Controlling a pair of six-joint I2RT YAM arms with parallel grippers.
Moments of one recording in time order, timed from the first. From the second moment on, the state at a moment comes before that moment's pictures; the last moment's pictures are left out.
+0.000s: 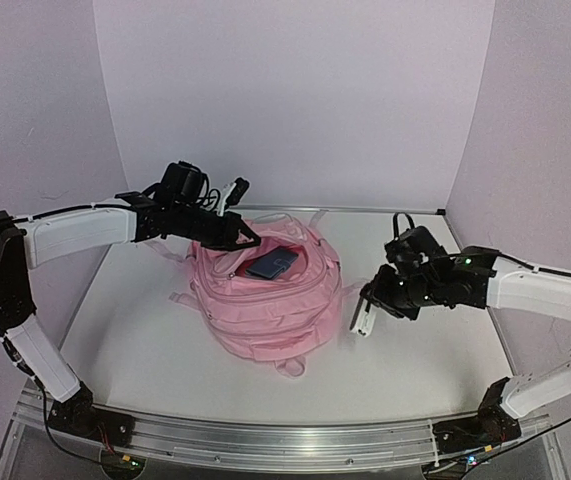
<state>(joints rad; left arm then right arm) -0.63 1.64 1.30 -0.26 0.53 -0.36 0.84 1.29 0.93 -0.57 0.23 1.11</state>
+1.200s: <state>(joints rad) -0.66 1.74 1.39 -0.28 0.63 -0.45 0.89 1.87 1.43 -0.18 0.17 0.95</state>
